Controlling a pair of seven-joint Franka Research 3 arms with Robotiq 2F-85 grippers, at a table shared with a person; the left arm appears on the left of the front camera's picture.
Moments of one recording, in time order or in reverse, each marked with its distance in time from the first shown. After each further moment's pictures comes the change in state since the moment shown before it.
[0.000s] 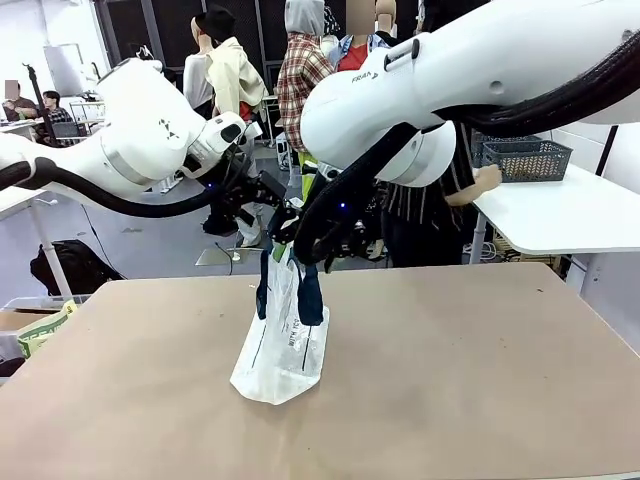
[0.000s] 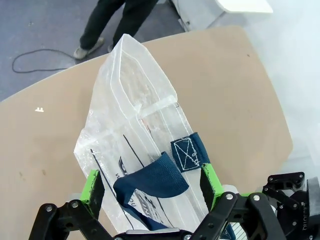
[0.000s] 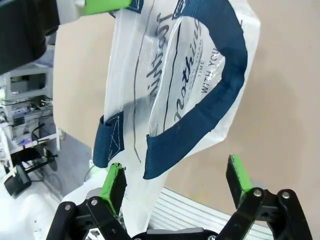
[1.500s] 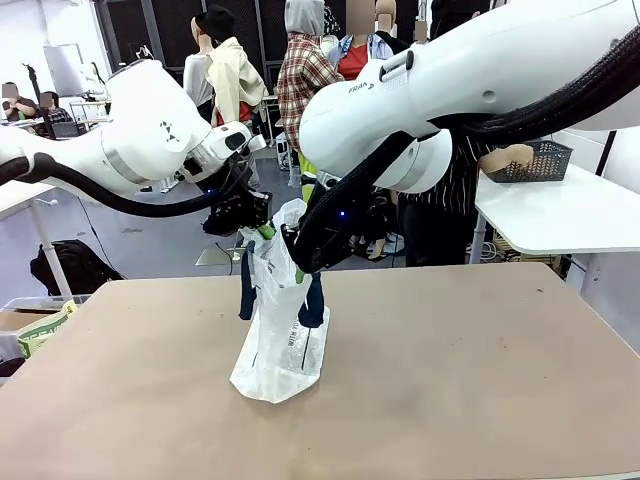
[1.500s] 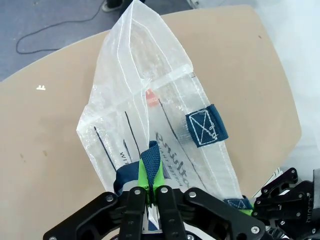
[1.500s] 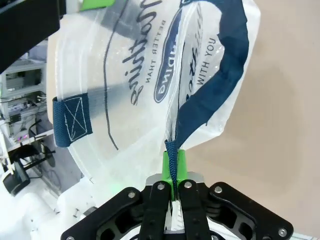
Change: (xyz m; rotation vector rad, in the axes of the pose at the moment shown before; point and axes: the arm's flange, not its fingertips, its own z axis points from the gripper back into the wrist) left arm -0.008 0.000 -0.008 0.041 0.105 0.000; right arm -0.002 -0.005 -0.011 -0.022 0.036 -0.008
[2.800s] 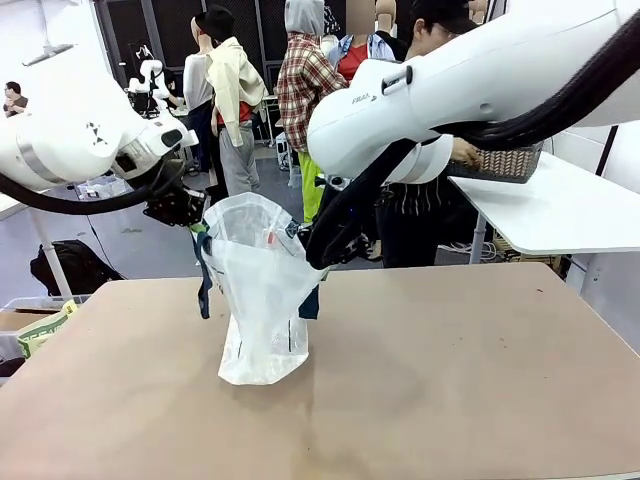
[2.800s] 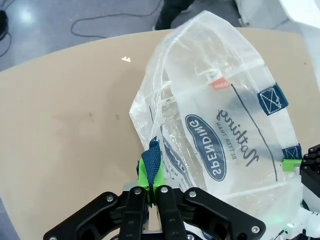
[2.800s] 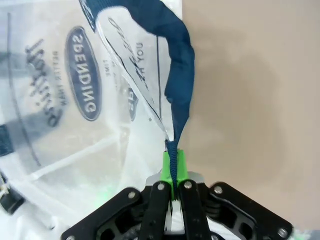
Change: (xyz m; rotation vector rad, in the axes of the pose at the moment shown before) left arm -0.047 0.070 0.063 0.214 -0.050 0.151; right arm 0.027 -0.018 -0.006 -0.103 0.007 -0.057
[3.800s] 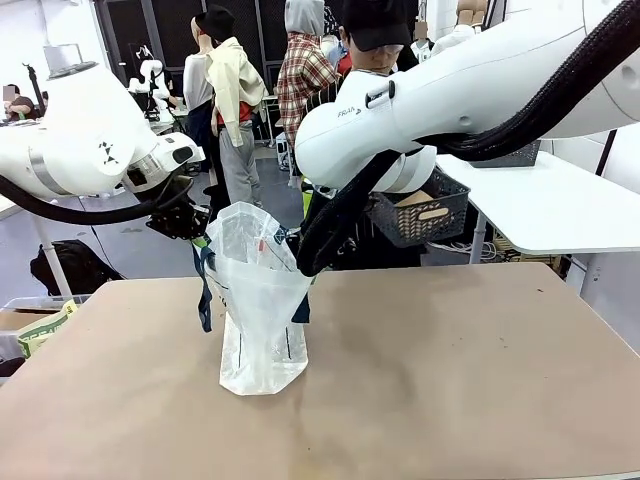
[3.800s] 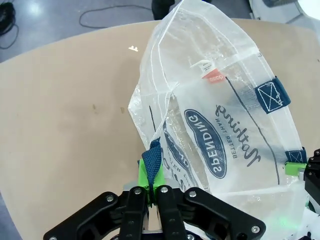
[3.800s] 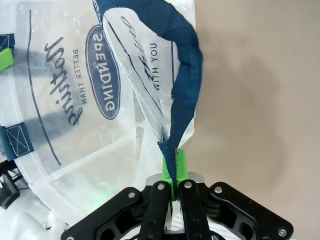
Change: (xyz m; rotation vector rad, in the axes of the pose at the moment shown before) left arm -0.007 -0.004 -0.019 0.045 0.032 0.004; right arm 0.004 0.012 -0.014 0.010 -0.003 0.044
